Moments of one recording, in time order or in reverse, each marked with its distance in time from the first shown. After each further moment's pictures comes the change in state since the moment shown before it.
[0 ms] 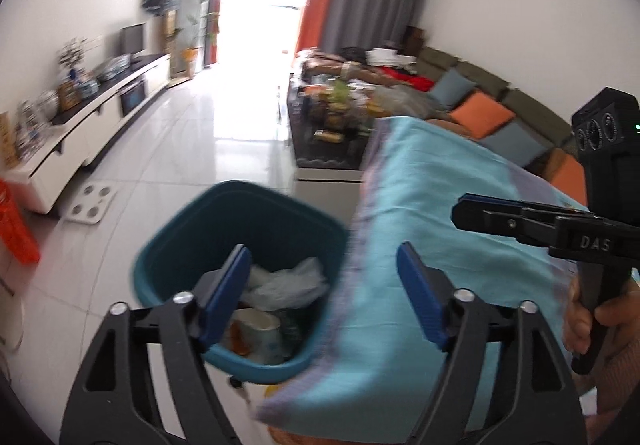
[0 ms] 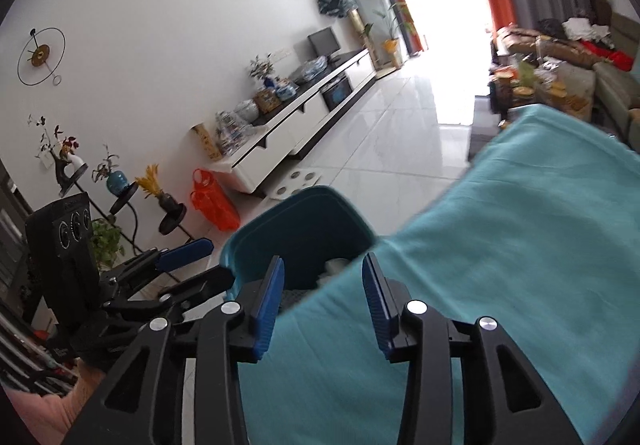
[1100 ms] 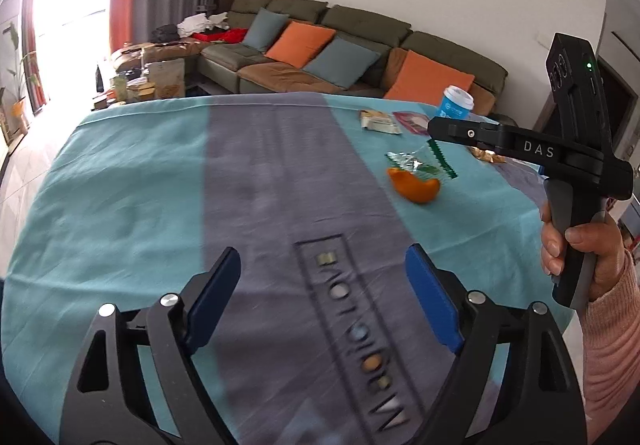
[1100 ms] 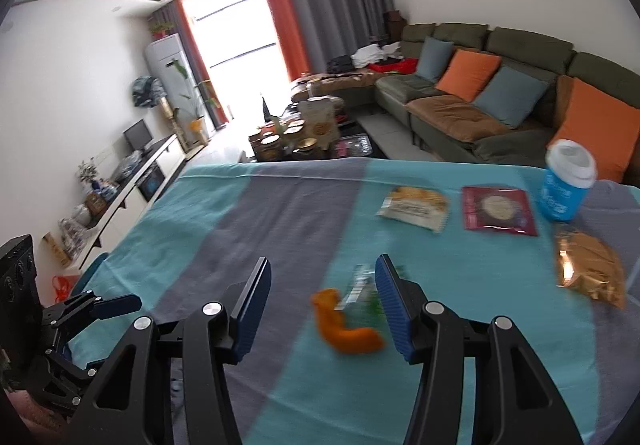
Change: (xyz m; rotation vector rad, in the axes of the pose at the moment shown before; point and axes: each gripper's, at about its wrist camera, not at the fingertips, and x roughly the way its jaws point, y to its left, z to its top) left arm 0.081 -0.347 -0.035 0.410 0.186 -0.474; right arm -0.278 -0.212 -0.120 0.314 -0.264 -0.606
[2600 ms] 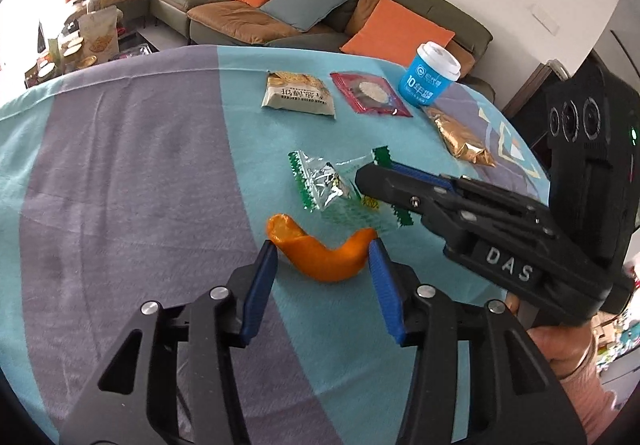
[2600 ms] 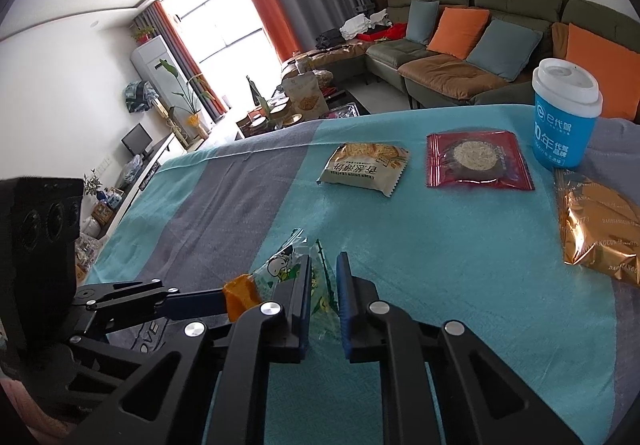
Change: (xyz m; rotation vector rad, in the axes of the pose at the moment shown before) left arm 0.143 -0.071 0.064 -0.044 0.237 -0.165; right arm 0.038 -0.057 -0.014 0.109 0.096 0.067
